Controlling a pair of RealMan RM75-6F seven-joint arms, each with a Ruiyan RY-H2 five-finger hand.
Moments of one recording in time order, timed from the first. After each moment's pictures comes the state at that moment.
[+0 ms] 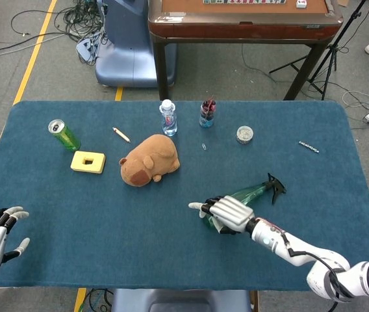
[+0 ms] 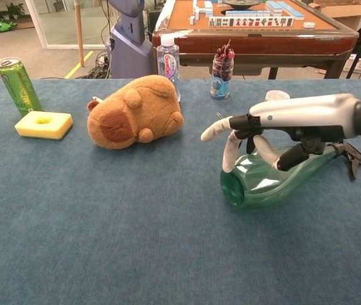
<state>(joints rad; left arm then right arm) -0.07 -1.10 -0.02 -1.65 1.54 1.51 0.16 0.77 -1.17 0.08 -1.81 -1.50 0.67 0.10</state>
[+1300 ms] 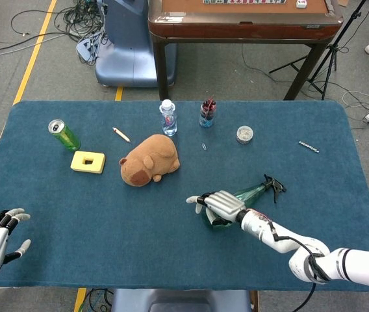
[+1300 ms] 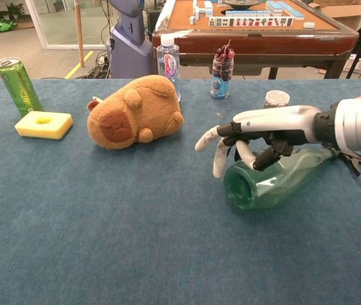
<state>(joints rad) -0.07 -1.12 -0.01 -1.63 1.53 1.50 0.15 0.85 -1.29 0.09 -1.66 -1.39 0.57 0.23</state>
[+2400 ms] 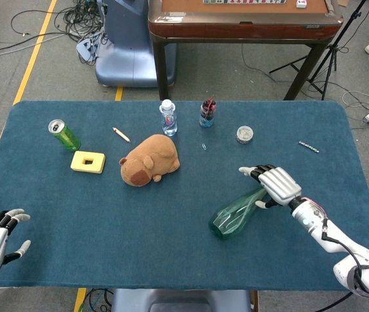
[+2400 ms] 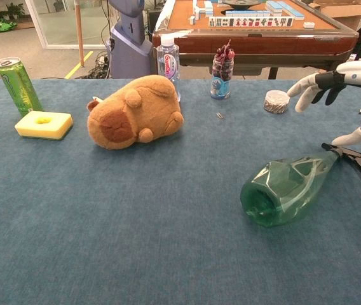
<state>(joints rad) -0.07 -1.11 -0.01 -1.65 1.53 1.49 0.14 0.66 -1.16 0.03 -1.51 -1.44 0.89 0.13</state>
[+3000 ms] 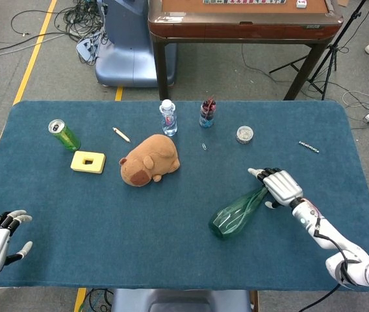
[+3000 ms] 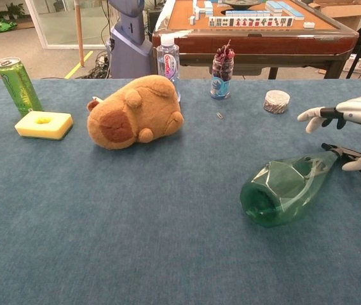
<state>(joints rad) -0.07 -1.11 0.00 -1.66 1.53 1.49 0.15 0.65 -1.35 0.00 -1.23 -1.43 0.83 0.06</state>
